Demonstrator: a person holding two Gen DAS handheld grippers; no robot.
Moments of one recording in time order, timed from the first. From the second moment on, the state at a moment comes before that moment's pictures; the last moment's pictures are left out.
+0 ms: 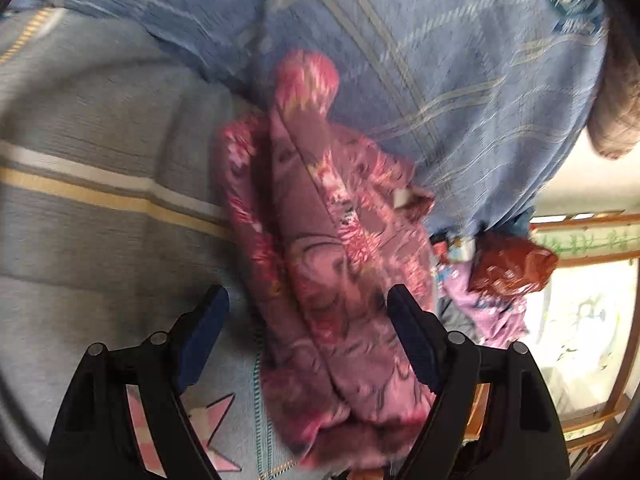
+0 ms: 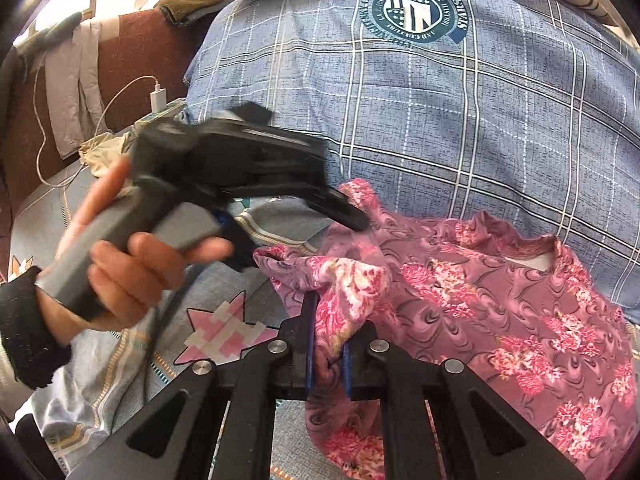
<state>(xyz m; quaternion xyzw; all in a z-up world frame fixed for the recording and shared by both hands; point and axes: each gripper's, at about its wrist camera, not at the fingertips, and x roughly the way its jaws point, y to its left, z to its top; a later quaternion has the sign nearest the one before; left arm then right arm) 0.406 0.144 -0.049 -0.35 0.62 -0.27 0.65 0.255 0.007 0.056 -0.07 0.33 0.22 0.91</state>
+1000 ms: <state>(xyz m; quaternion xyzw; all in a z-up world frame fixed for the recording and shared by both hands) 0.371 -0.070 0.047 -0.15 0.61 -0.22 0.74 0.191 -0.214 0.056 0.21 0.29 0.20 0.91</state>
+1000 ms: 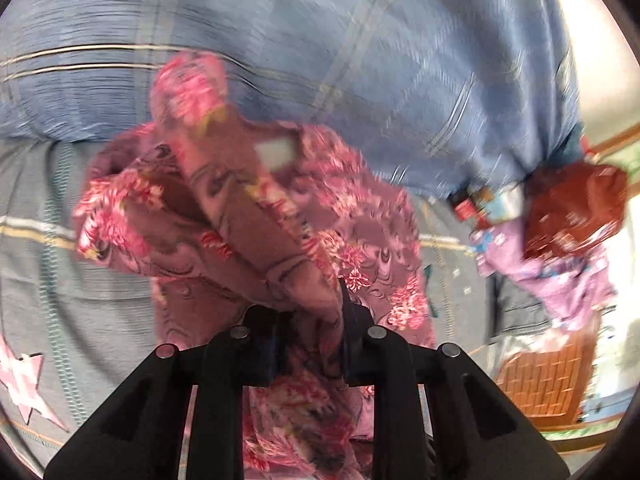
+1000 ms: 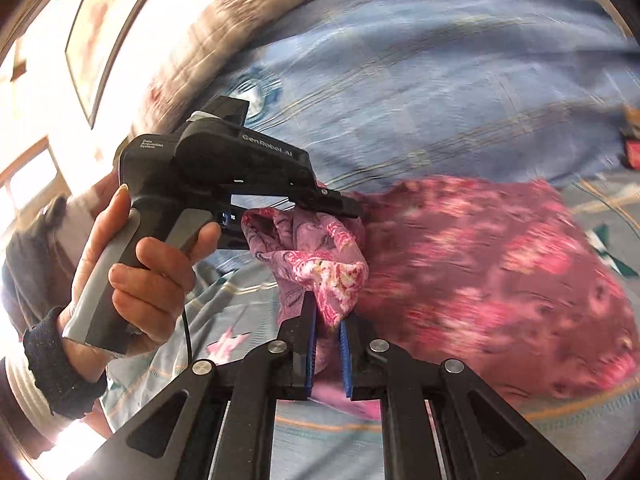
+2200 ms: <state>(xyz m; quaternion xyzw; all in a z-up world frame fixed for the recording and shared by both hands) 0.408 -0.133 0.044 0.02 0.66 -0.16 0.74 0.240 -0.274 0.022 0.29 0.41 0.17 0.85</state>
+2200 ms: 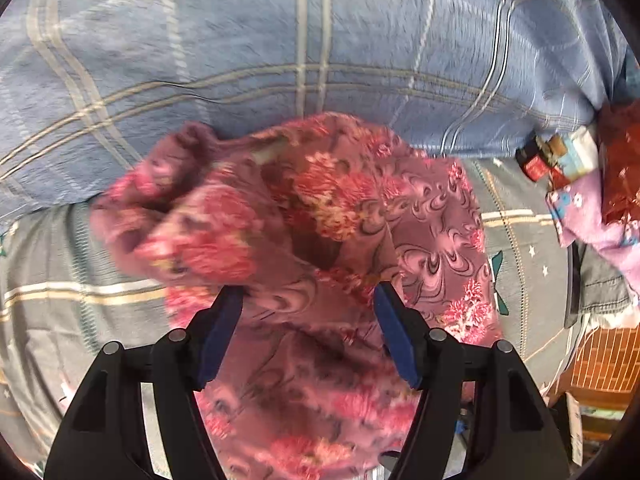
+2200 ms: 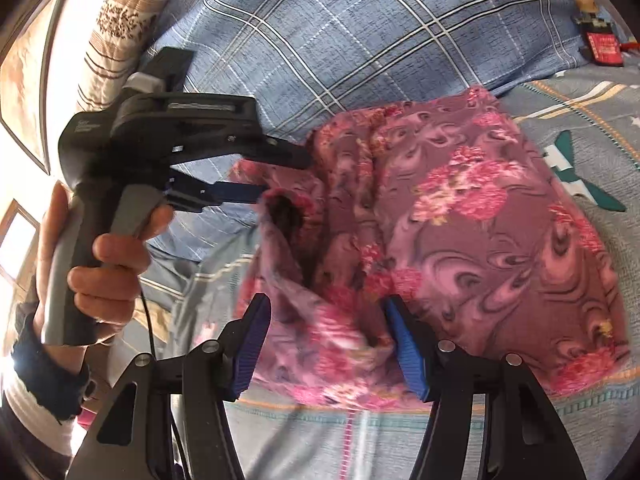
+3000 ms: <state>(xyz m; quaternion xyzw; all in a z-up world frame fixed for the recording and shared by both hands) 0.412 -0.206 0.007 0.10 0.67 -0.13 0.73 0.243 -0.282 0.001 0.31 0.41 0.18 0.84</state>
